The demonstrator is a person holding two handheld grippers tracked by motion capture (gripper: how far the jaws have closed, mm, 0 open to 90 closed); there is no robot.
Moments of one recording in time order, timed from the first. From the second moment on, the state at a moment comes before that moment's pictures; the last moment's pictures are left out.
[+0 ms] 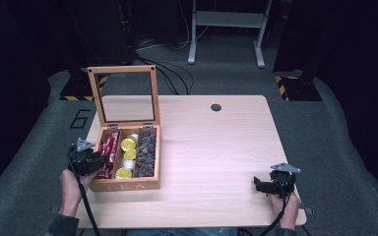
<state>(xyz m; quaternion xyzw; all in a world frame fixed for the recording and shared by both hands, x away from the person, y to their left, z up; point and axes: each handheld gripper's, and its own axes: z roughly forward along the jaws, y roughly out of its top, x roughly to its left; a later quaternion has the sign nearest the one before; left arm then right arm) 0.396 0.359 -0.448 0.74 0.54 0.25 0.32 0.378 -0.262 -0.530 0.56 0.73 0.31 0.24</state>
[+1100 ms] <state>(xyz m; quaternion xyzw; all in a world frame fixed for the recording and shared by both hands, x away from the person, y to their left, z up) 0.396 0.357 -0.443 0.71 0.56 0.26 0.35 0.378 -0.262 -0.530 0.56 0.73 0.31 0.24</state>
